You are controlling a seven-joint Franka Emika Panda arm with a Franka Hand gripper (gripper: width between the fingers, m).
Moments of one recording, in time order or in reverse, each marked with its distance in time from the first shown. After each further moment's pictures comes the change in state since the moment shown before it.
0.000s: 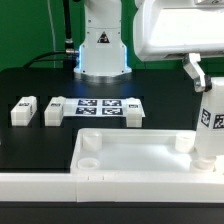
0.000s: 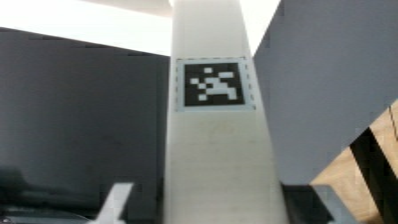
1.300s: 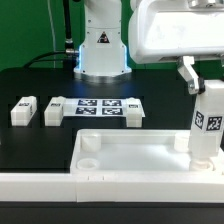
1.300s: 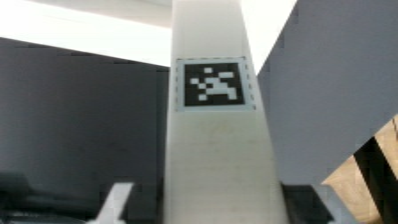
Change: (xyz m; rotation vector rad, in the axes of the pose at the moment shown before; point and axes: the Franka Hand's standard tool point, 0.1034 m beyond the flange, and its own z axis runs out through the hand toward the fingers) arm -0.010 0.006 0.003 -0.005 -0.012 -0.003
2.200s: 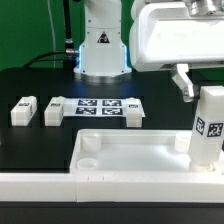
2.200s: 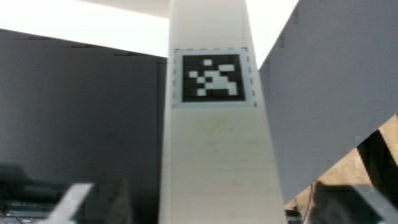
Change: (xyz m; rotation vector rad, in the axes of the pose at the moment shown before) arm 0.003 0.000 0.007 -0.004 0.056 -0.002
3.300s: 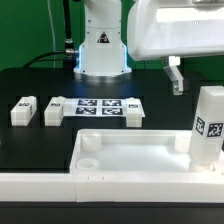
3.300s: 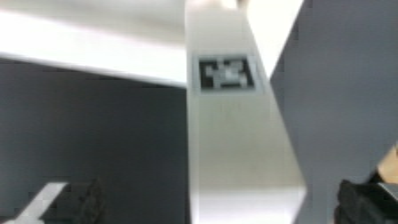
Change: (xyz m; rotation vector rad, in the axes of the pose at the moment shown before) arm 0.004 0.007 -0.007 0.023 -0.299 0.035
